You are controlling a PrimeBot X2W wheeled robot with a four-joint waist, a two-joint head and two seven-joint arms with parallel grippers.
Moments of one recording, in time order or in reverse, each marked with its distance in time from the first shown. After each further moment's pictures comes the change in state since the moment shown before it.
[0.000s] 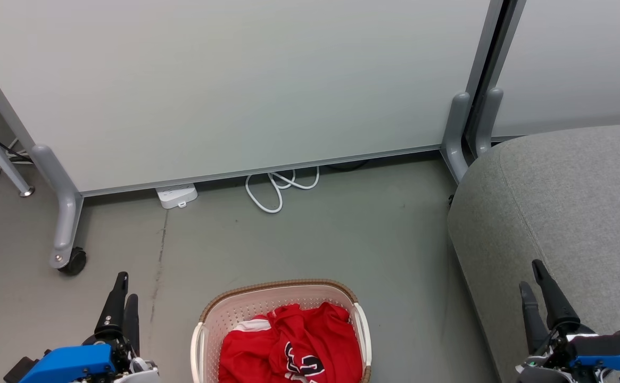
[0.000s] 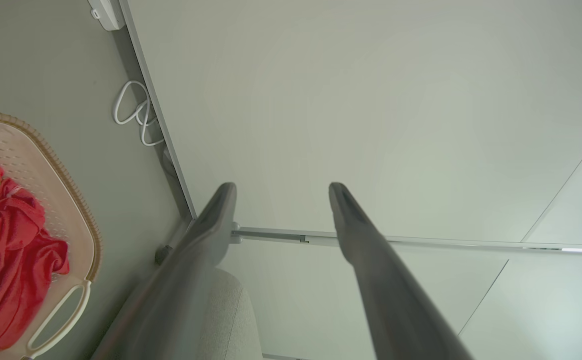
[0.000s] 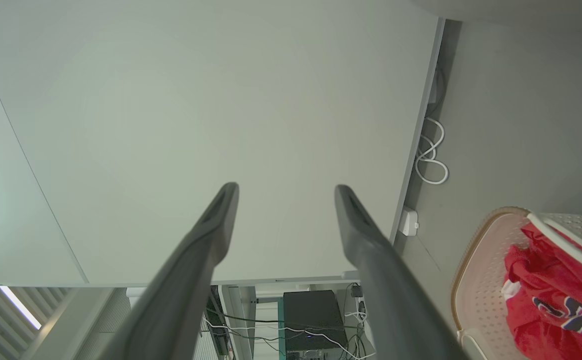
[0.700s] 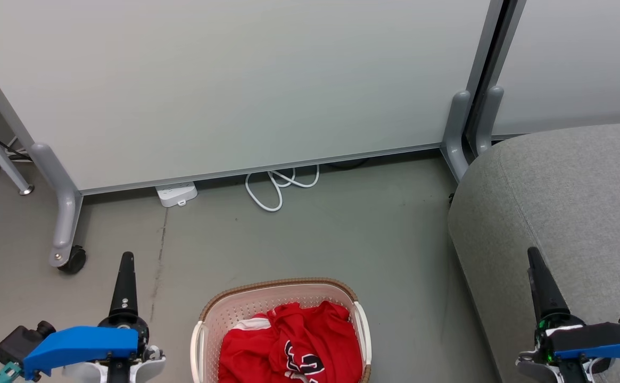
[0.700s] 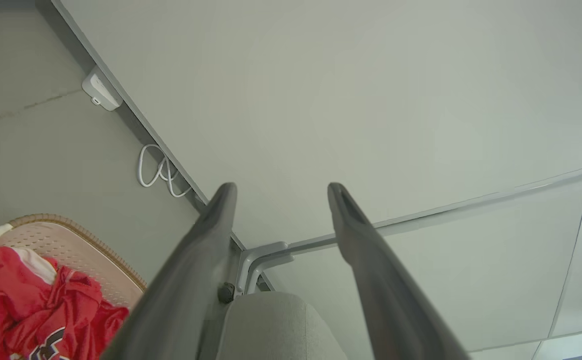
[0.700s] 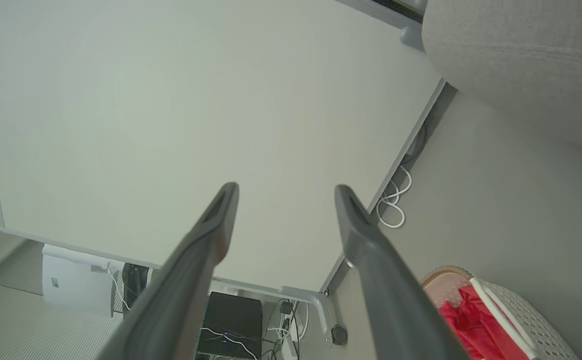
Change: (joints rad) left arm -0.012 -0.002 -0.040 -0.066 0.341 0.020 -0.096; right arm 0.002 0.000 0.024 -0.057 -0.325 0.000 -0.097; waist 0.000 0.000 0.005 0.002
